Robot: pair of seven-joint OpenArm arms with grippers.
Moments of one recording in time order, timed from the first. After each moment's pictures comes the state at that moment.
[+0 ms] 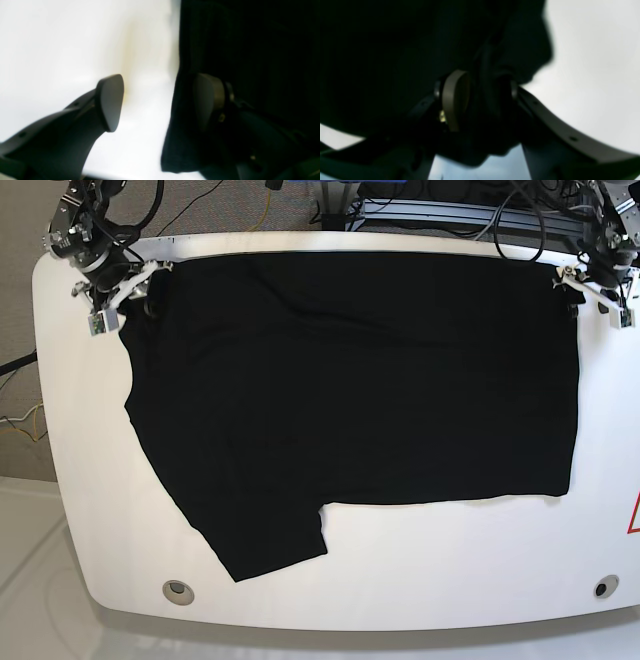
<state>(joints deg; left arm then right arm) 24.0 -17.7 -37.3 86.0 -20.7 -26.0 34.0 -25.4 12.0 33.5 99.7 27.6 39.5 -44.8</state>
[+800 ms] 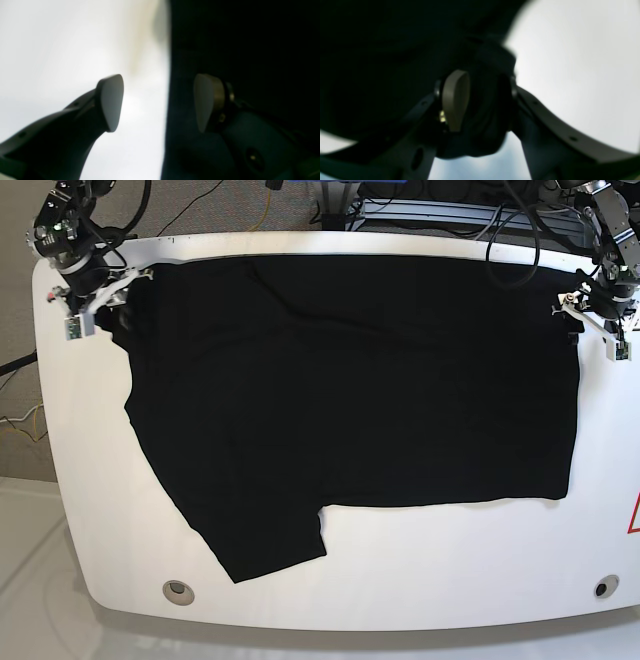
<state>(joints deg) 17.5 -17.7 -36.7 87.8 -12.3 -26.4 36.8 -26.6 12.2 39.5 104.0 27.5 39.1 -45.0</state>
